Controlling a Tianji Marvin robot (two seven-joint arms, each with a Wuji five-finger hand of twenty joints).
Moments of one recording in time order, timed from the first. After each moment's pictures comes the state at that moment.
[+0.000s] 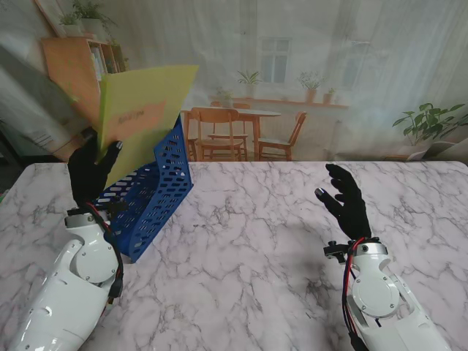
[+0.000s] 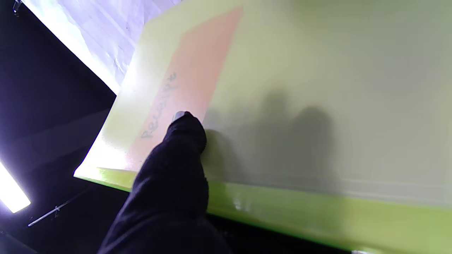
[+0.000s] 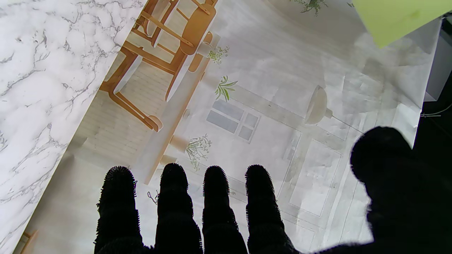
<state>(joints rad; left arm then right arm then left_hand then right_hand) 1.42 -1.26 -1.40 -1.35 0.53 -0.51 0.79 -1.66 -1.21 1.40 -1.57 -0.18 -0.26 -0.32 1.22 -0.30 0.09 -0.03 0.82 0.15 0.65 0.35 1.05 0.17 0.31 0.29 1.00 0.21 0.60 0.32 0.69 0.20 1.21 0.40 0.26 -0.40 0.72 -0.15 0.15 0.03 0.63 0.30 0.20 0.14 0.61 0.30 0.36 0.20 0.17 0.23 0.05 0.41 0.69 0.36</state>
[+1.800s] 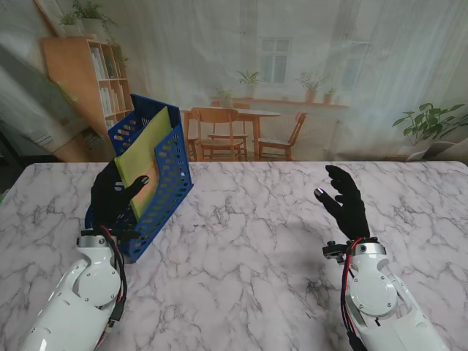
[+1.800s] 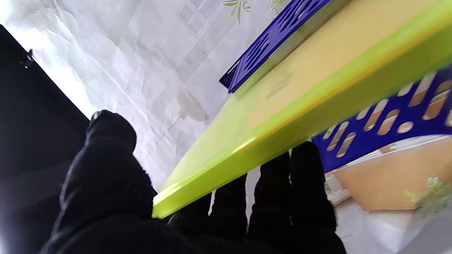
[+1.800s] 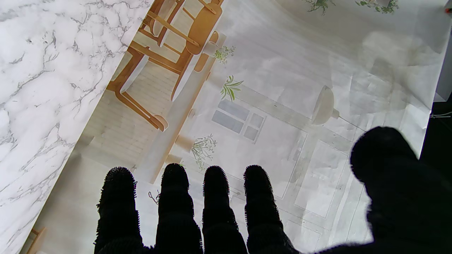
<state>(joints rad) 1.49 -1.25 -1.40 -1.32 0.54 -0.55 0.65 -1.65 -1.22 1.39 -1.56 -0.19 -0.24 -0.33 0.83 -0.29 0.01 -0.03 0.46 0.16 0.36 0.36 0.58 0.13 0.28 0.25 0.57 0.22 0.44 0.32 0.28 0.17 0.98 0.42 0.26 -0.40 0.72 -0.15 0.15 0.05 0.63 0.29 0.20 0.14 0.61 0.30 0.36 0.18 0.17 0.23 0.04 0.41 0.70 0.34</state>
